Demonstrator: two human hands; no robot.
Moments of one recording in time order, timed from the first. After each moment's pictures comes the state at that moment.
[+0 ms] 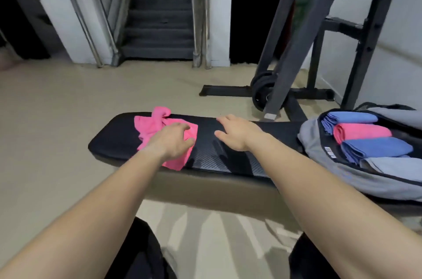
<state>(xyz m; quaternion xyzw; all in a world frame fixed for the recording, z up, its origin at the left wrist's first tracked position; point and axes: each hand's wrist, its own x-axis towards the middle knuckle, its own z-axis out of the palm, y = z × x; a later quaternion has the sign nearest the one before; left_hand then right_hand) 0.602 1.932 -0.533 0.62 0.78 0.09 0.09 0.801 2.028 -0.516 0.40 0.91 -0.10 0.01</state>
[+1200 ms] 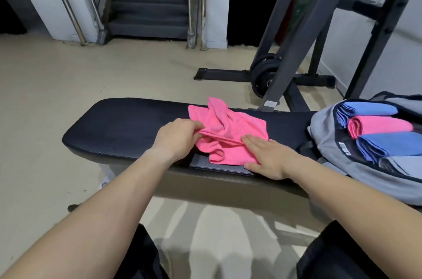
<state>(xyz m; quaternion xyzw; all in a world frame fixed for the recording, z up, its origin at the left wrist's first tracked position) 0.609 1.976 -0.585 0.67 0.72 0.14 0.03 0.875 2.062 -0.612 0.37 0.91 -0.06 0.17</state>
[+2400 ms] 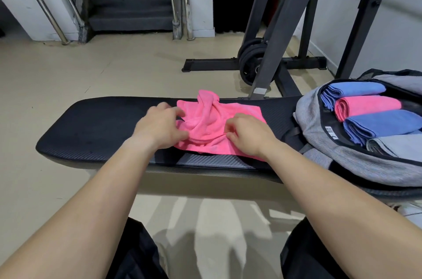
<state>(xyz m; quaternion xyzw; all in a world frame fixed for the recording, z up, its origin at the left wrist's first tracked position) 0.625 1.998 -0.564 0.60 0.79 0.08 0.11 0.855 2.074 -0.599 0.44 0.89 -0.13 -0.07</state>
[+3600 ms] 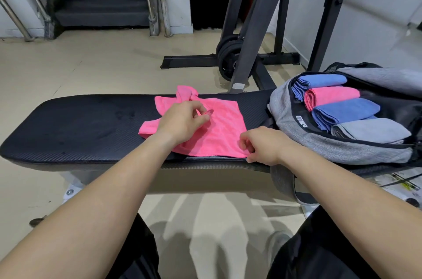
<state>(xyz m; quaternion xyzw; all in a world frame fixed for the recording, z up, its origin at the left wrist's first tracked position) 0.706 2.026 -0.582 0.67 0.67 0.28 0.16 0.944 2.048 -0.593 0.48 0.86 -0.14 0.08</state>
